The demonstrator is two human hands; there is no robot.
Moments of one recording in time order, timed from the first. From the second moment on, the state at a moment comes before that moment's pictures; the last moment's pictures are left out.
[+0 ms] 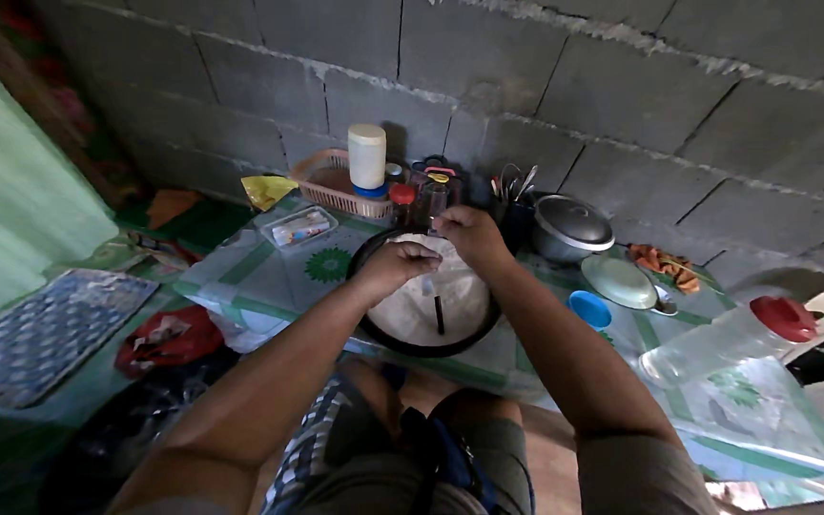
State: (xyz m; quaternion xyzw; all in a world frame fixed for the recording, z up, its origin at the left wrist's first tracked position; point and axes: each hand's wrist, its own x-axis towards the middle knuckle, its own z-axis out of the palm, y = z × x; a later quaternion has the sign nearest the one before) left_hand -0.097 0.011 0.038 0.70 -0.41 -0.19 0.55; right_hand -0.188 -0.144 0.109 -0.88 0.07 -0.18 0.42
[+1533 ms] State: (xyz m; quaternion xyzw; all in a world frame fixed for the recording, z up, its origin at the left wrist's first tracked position) left_hand -0.101 0.013 0.000 0.72 -0.47 -0.27 0.44; right_hand -0.218 -0.143 0.151 -0.86 0.01 -0.30 0.41
